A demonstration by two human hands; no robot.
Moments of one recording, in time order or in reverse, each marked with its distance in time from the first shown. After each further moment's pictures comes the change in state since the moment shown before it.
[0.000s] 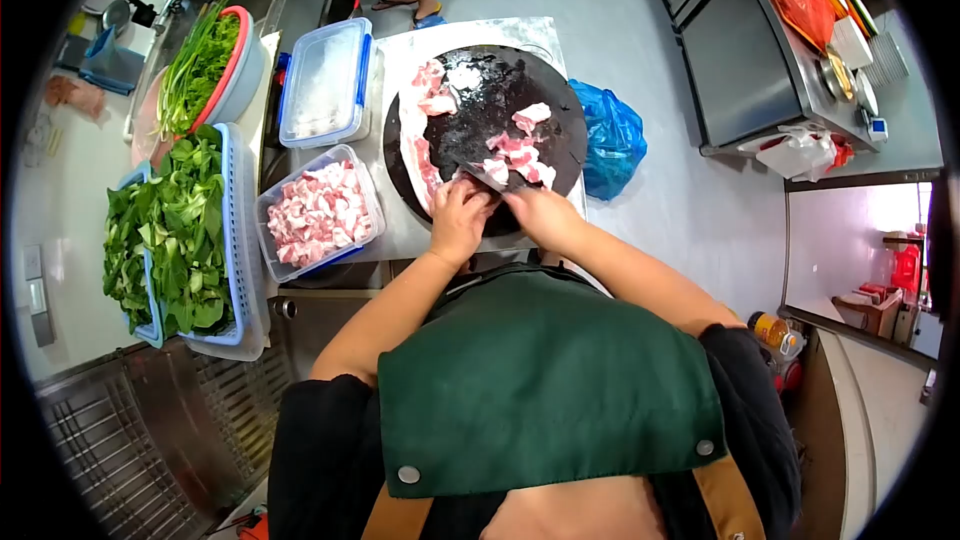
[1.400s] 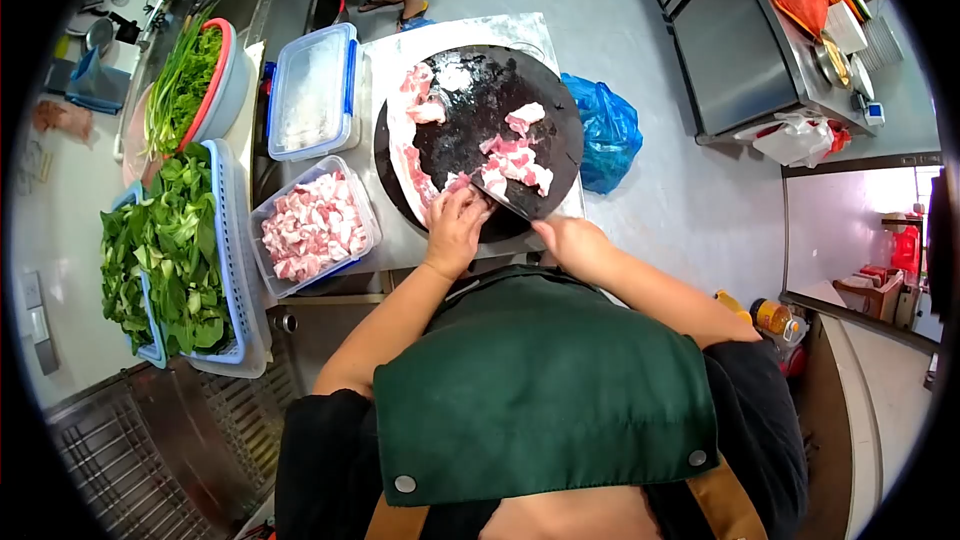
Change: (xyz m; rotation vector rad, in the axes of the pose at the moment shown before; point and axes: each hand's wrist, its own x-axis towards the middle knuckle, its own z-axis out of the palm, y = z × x) left_hand -0.002 0.001 -0.003 0.002 0.029 0.061; right_hand -0.039 0.007 -0.024 0.023 -0.073 0.126
